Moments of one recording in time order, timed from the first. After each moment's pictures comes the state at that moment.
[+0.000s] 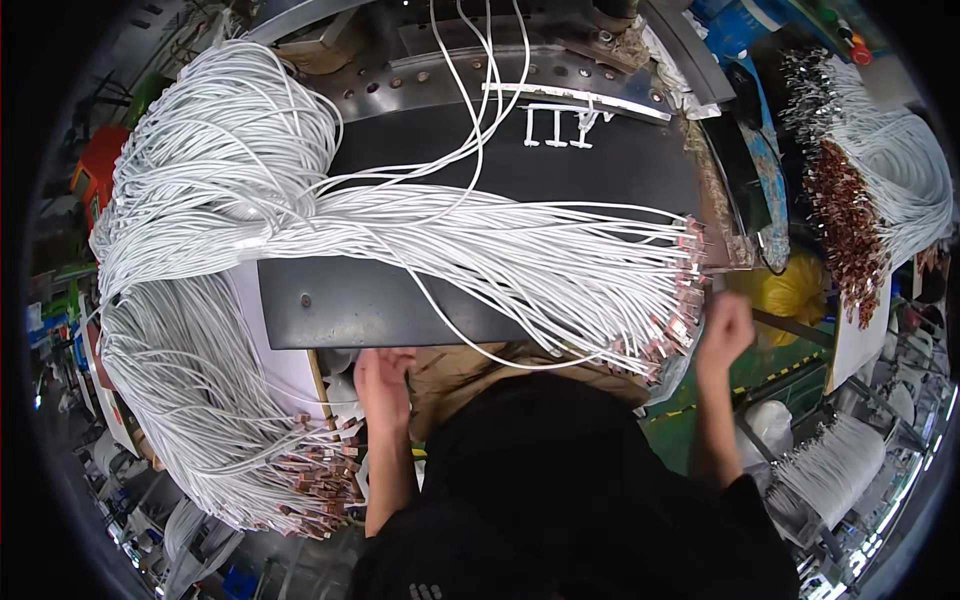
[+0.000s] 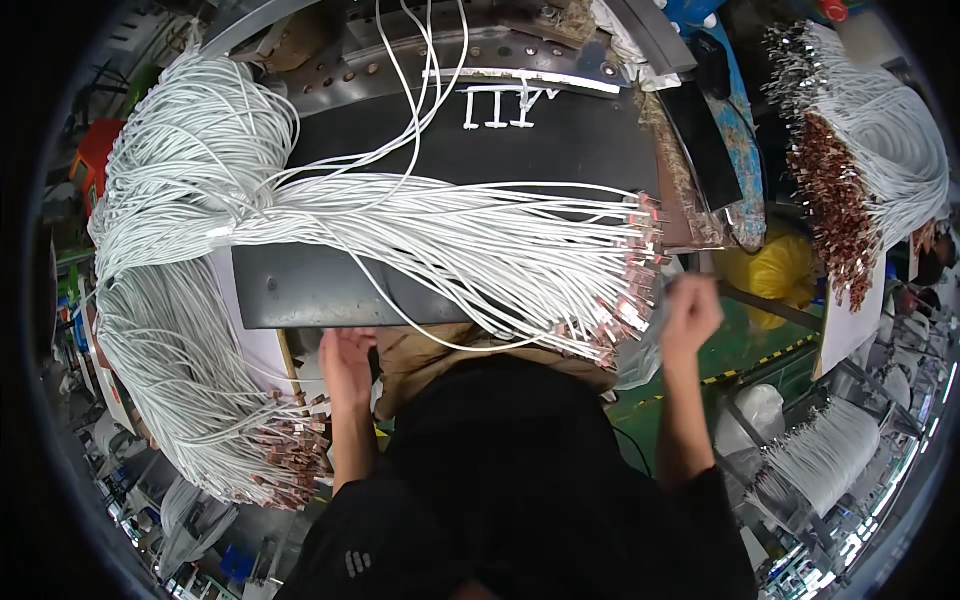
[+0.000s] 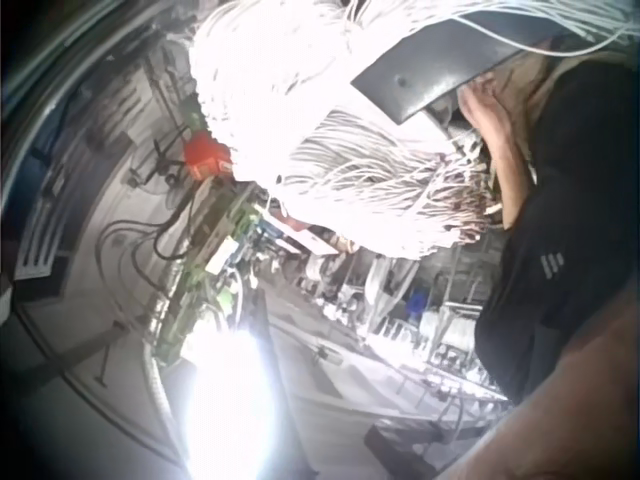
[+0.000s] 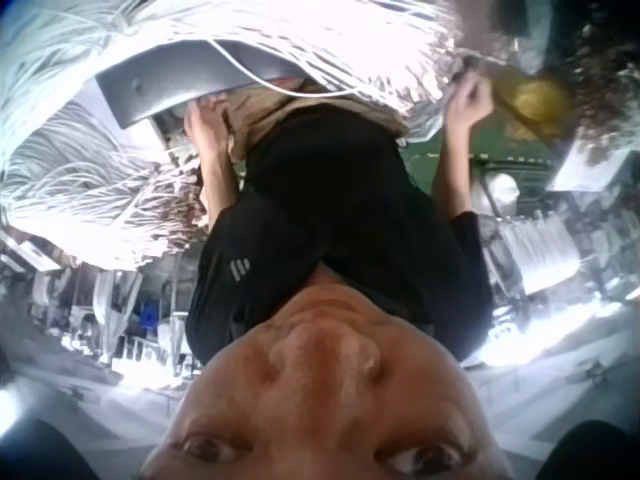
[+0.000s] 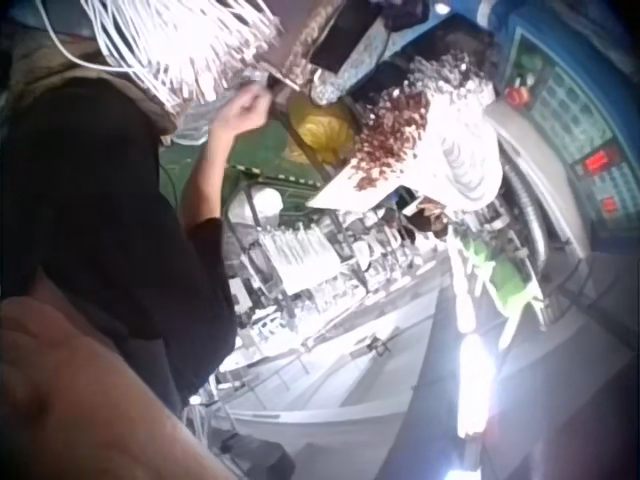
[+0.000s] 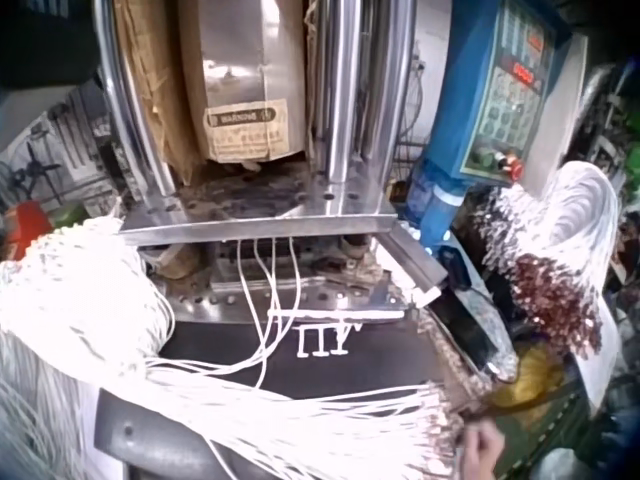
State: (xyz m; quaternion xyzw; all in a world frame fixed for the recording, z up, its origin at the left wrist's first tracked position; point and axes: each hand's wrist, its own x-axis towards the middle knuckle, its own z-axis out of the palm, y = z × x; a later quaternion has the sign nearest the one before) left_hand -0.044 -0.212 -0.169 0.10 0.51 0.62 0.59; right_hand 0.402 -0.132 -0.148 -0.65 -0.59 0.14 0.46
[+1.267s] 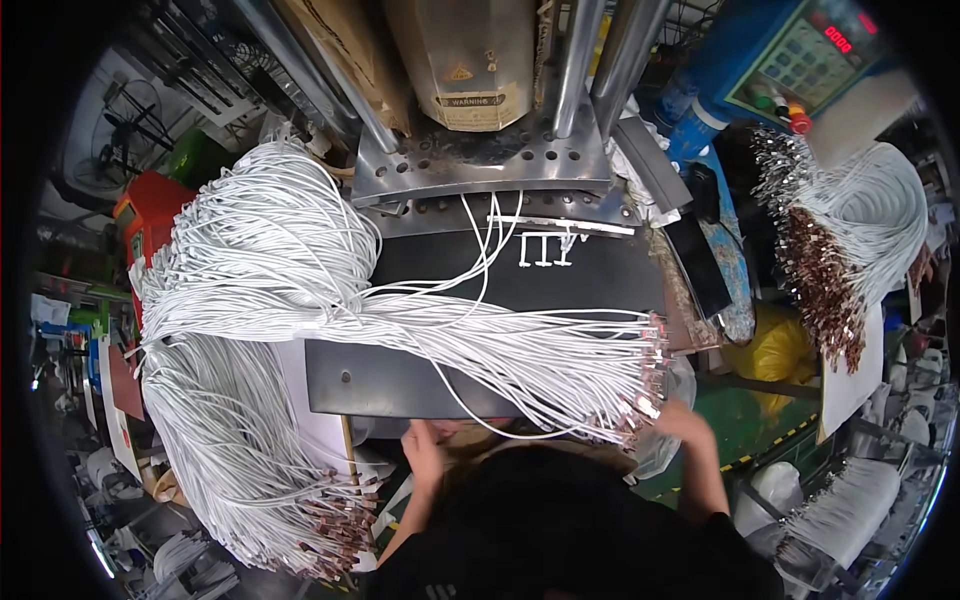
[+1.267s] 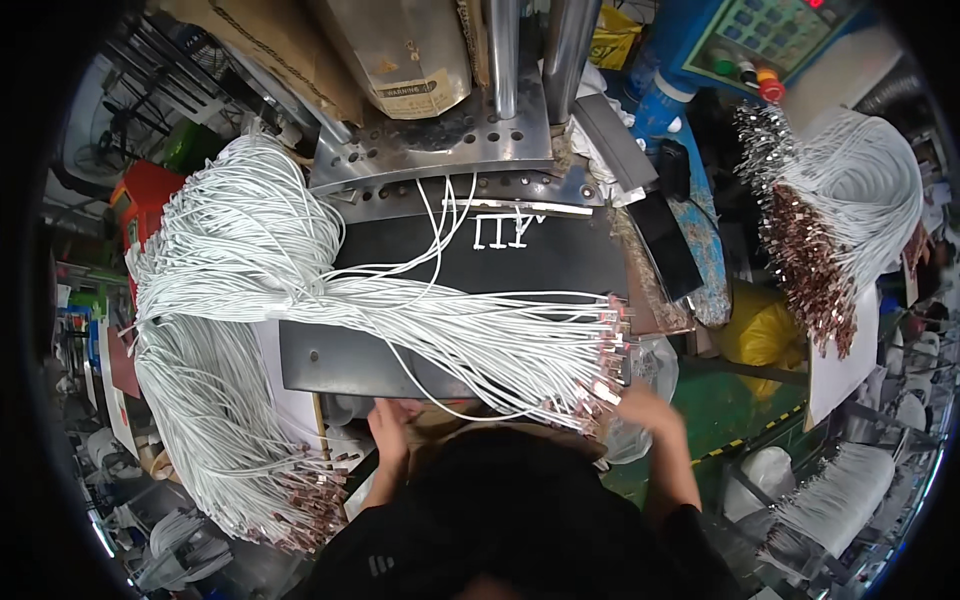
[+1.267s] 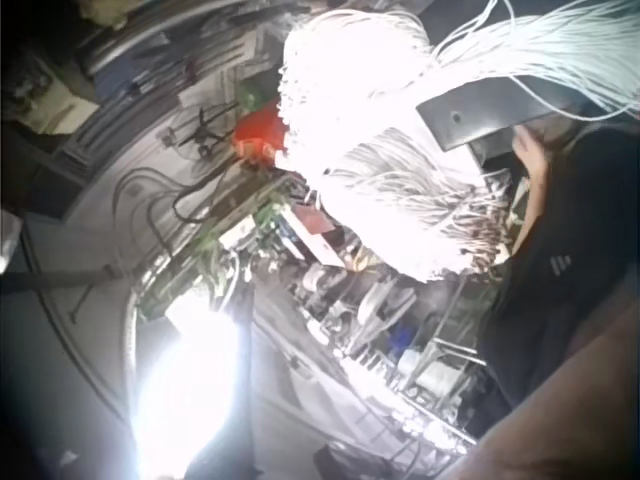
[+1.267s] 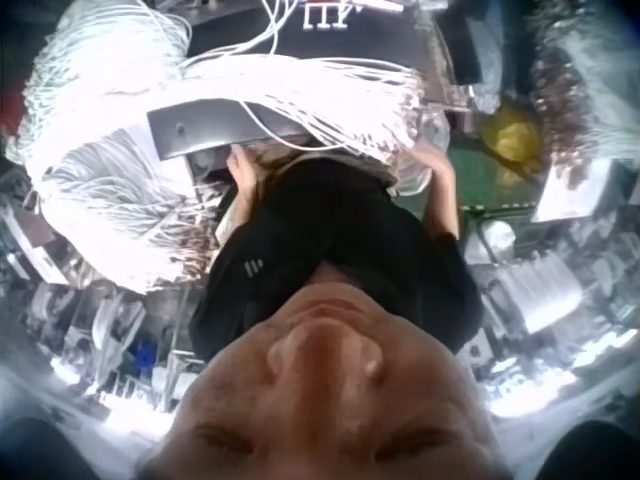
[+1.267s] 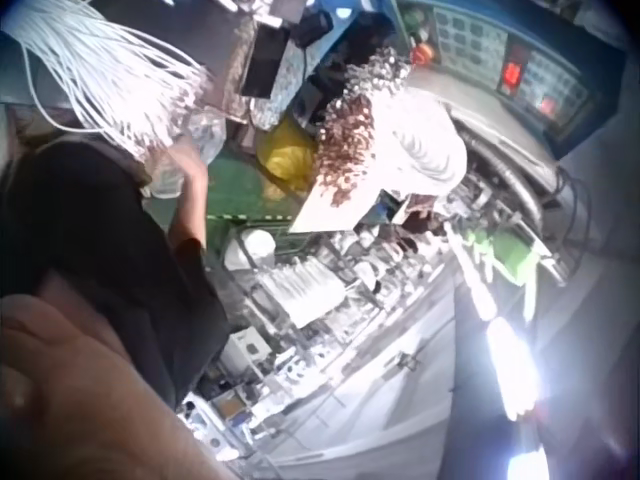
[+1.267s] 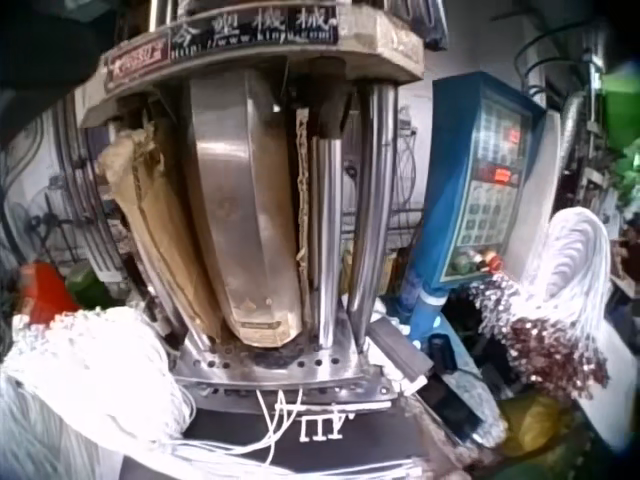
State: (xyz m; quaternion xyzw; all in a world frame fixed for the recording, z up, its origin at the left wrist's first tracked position) left_hand -0.020 -0.209 -0.177 0.23 0.70 0.49 0.48; right_hand 0.403 -0.106 -0.114 -0.58 -0.68 0.44 0.01
